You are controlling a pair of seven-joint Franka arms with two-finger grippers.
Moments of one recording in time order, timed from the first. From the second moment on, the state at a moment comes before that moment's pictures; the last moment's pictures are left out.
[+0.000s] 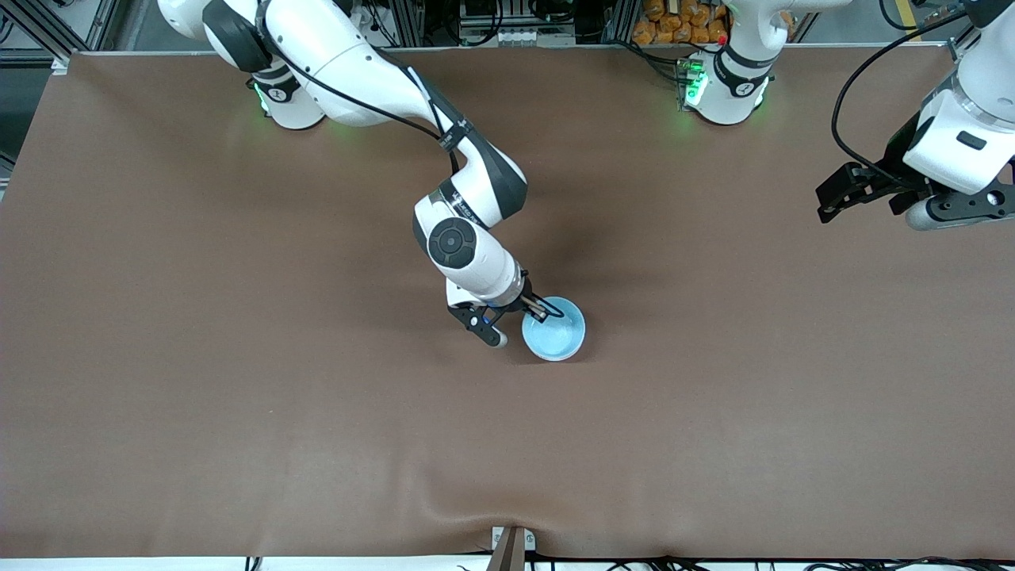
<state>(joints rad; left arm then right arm) -0.05 -0.01 -0.12 -1.59 0.03 1.61 -0.28 0.73 0.86 -0.01 -1.27 0.35 2.31 1.21</state>
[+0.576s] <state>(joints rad) -0.05 -0.01 -0.12 -1.59 0.03 1.61 -0.28 0.69 0.83 -0.03 -1.21 0.19 2.31 1.20</state>
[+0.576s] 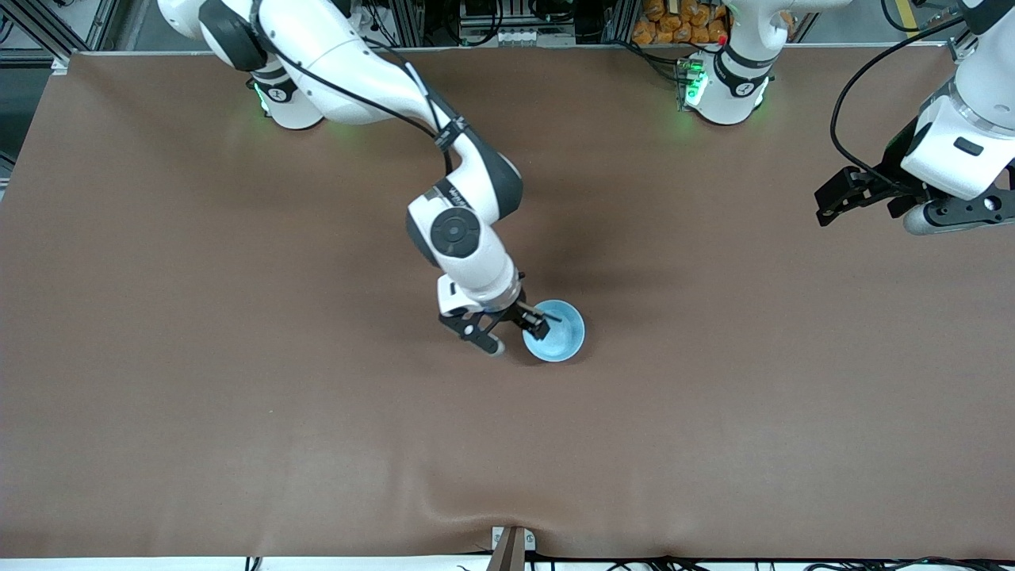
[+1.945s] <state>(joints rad) -0.06 0.00 -0.12 -1.59 0.03 1.58 -0.28 0.14 0.27 -0.05 -1.53 0.10 1.78 0.27</state>
